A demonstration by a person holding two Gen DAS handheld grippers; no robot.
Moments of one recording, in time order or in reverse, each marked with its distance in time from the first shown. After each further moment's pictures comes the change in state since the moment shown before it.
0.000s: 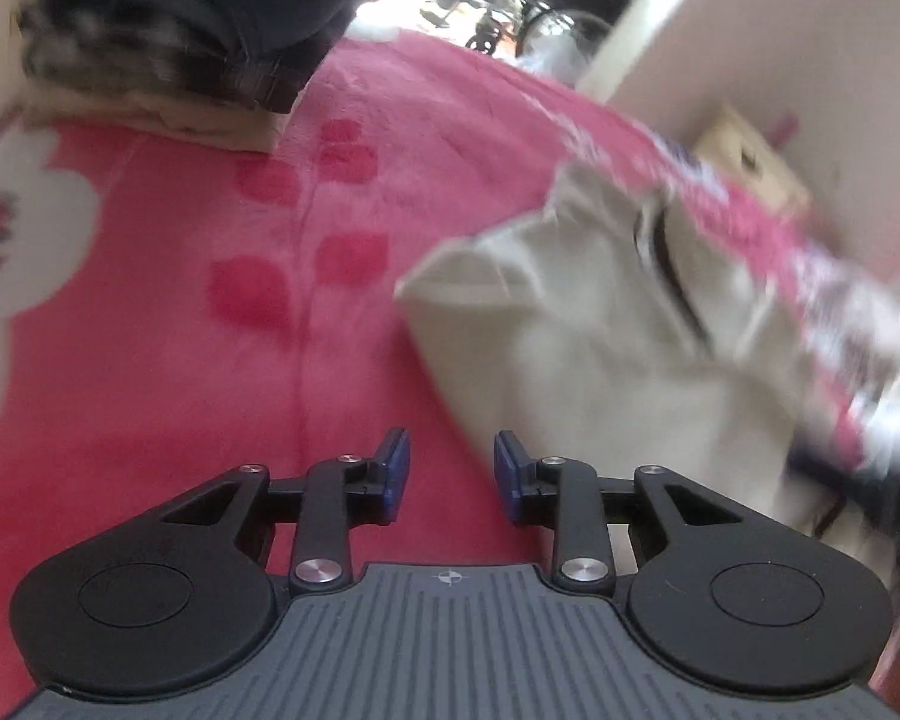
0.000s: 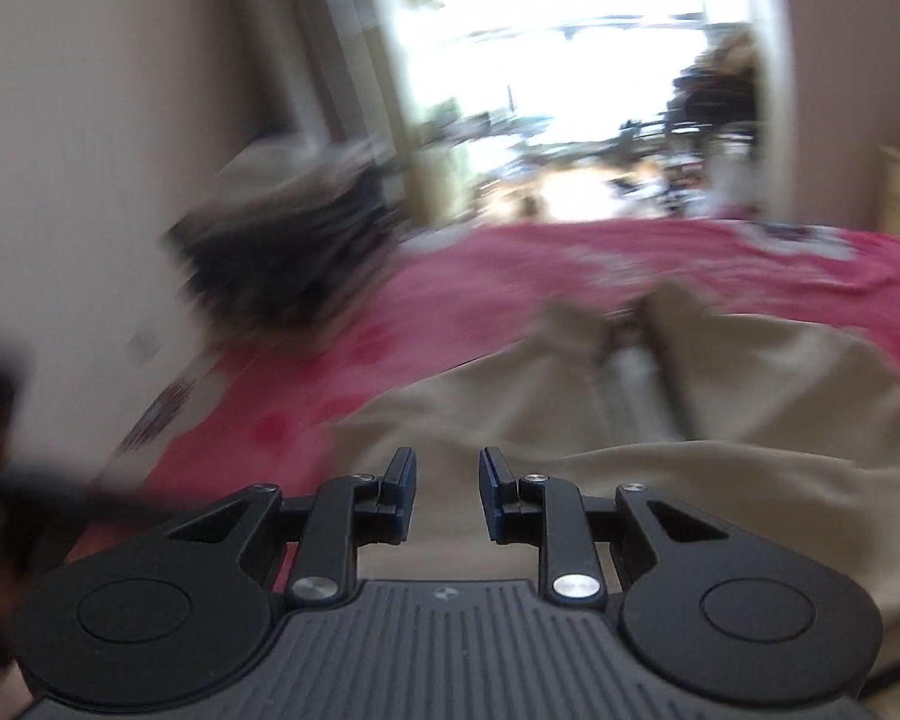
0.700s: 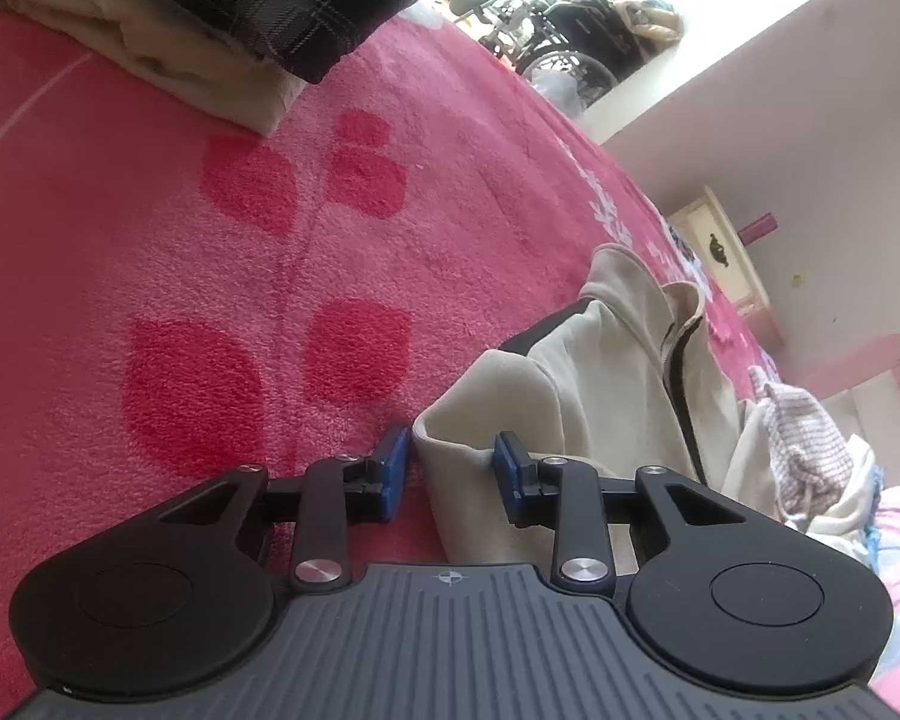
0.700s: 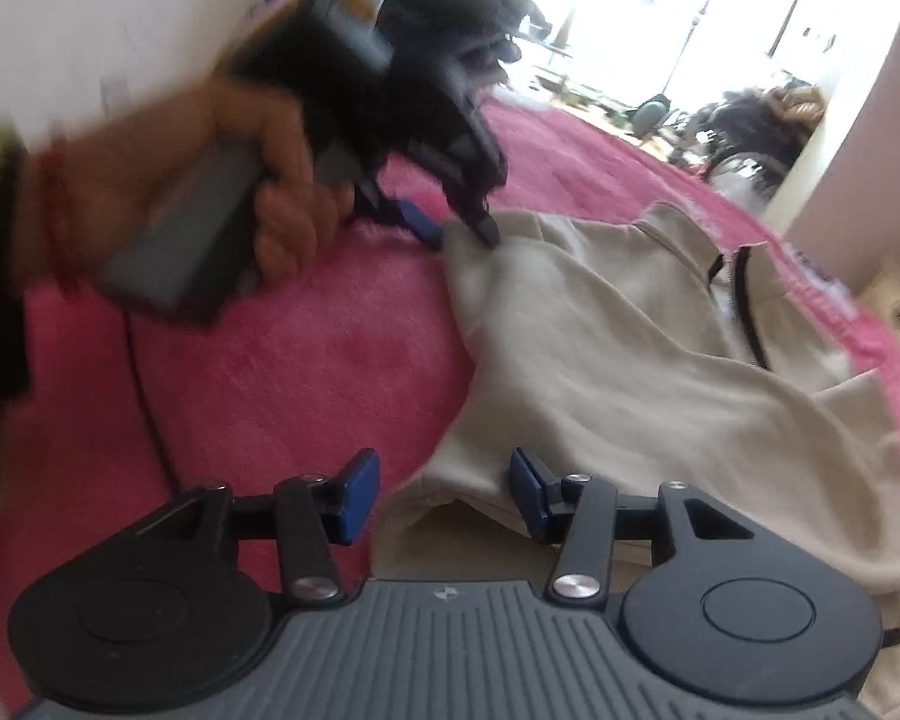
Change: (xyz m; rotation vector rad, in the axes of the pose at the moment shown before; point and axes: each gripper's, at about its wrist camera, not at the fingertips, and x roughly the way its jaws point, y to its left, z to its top) left arm 0.082 0.049 0.041 -0.186 -0.024 -0.173; right arm 0.080 0.140 -0.082 -0.353 0.225 -0.349
